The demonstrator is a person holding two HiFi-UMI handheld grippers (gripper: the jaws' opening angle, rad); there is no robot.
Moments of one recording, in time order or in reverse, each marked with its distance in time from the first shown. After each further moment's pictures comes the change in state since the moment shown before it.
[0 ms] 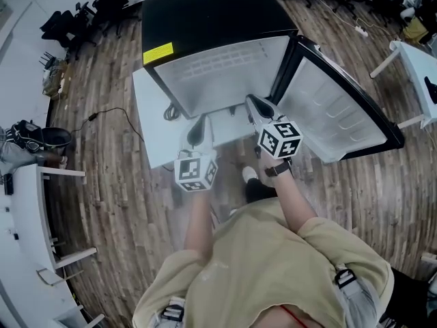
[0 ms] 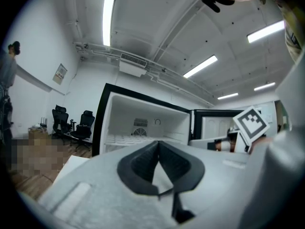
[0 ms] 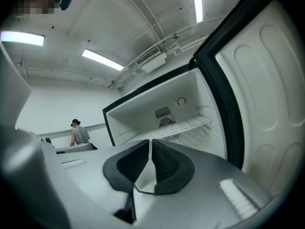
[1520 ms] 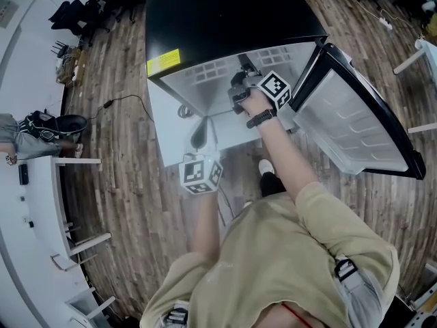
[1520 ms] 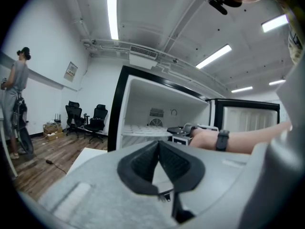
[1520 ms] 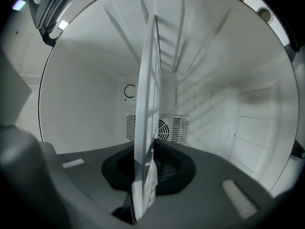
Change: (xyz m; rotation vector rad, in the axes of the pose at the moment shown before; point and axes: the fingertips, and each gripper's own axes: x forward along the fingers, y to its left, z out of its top) left arm 0.031 0.059 -0.029 -0.032 0.103 0.147; right arm 0.194 -0.085 0.001 1.118 -0.308 0.080
